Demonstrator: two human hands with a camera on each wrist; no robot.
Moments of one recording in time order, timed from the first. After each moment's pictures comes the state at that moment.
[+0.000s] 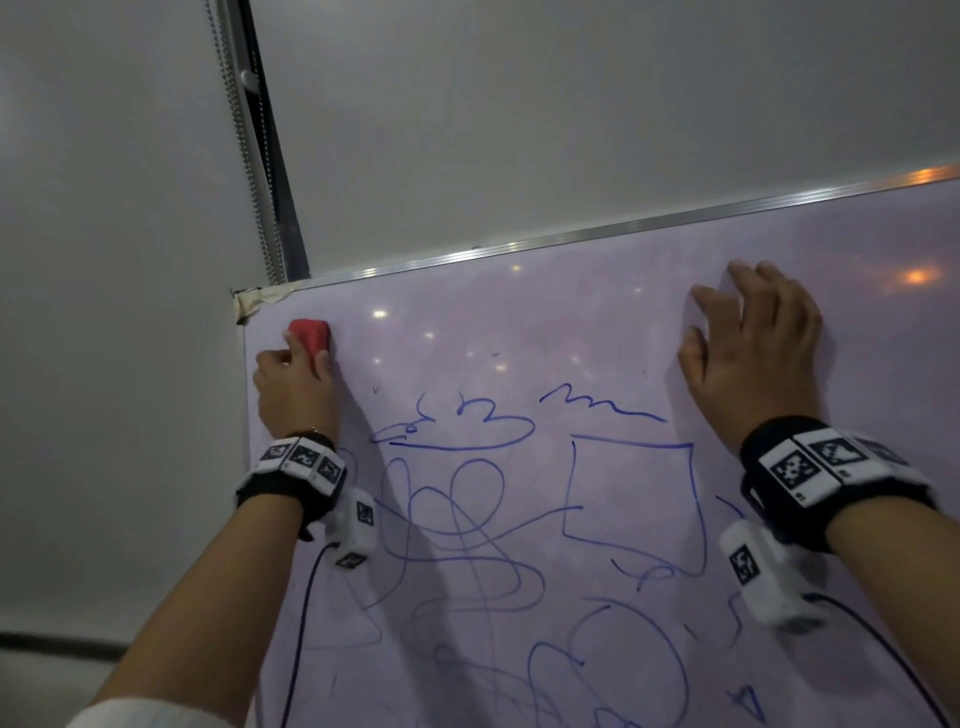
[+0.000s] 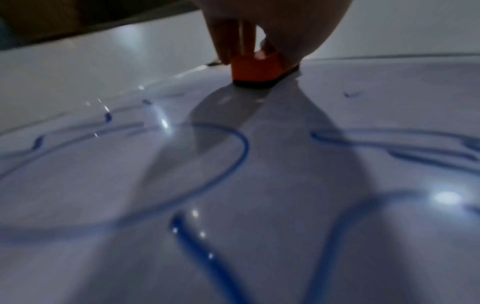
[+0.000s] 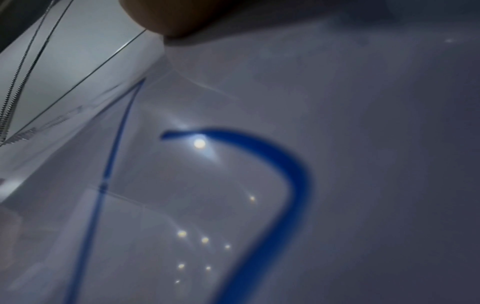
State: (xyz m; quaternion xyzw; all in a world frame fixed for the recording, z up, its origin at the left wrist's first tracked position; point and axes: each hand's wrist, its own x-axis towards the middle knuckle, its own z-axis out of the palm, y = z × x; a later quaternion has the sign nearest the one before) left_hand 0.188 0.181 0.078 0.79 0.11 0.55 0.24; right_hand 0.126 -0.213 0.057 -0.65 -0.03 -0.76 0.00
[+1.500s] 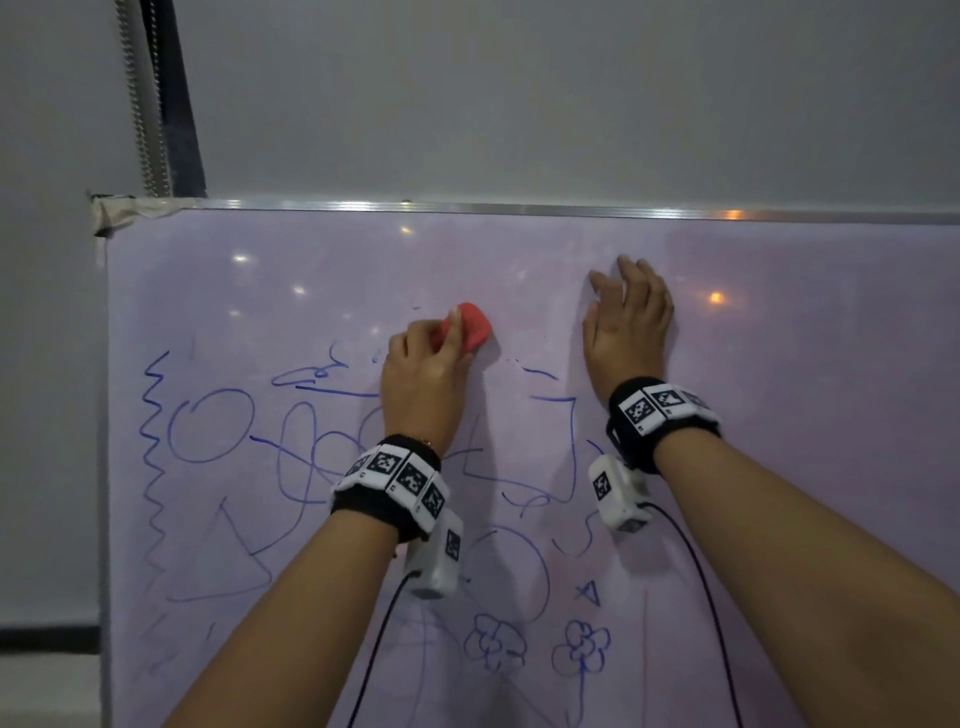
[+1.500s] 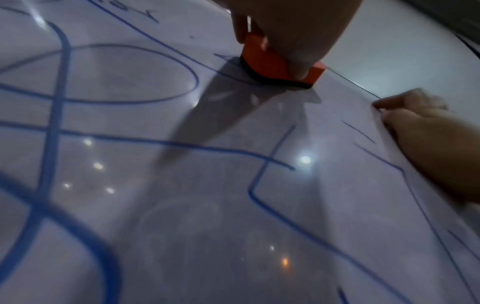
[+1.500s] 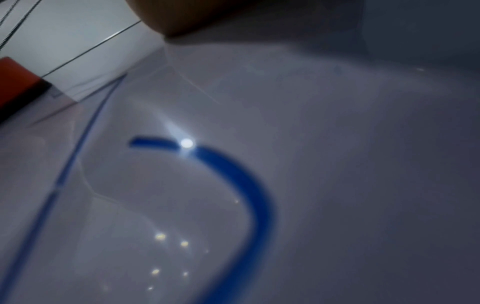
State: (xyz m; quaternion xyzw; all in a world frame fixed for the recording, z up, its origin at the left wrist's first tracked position) left_hand 0.139 0.001 0.020 0.69 -0.23 0.66 0.19; right_hand 0.119 -0.215 0.060 -0.67 -0.04 -0.74 -0.01
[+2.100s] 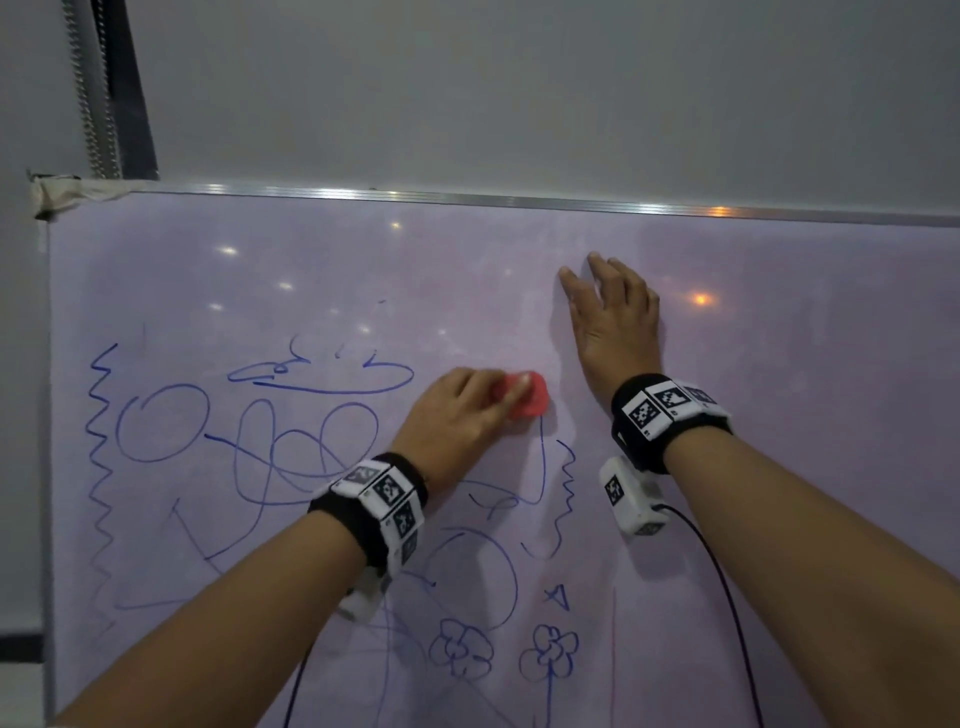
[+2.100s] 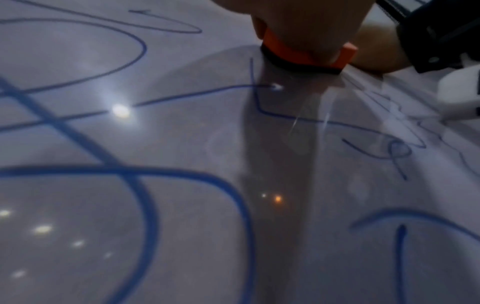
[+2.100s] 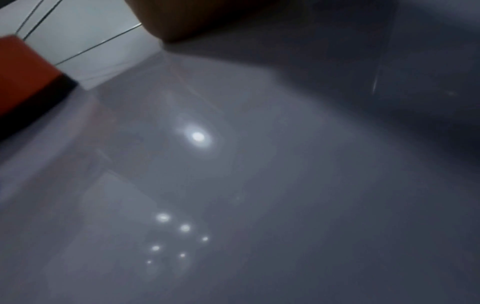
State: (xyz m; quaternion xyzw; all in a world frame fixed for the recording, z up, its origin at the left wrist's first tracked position) left_hand 0.136 -0.036 -0.008 0.60 -0.46 0.65 0.03; right_hand 0.113 -0.243 0.061 -0.69 -0.09 -0.71 -0.08
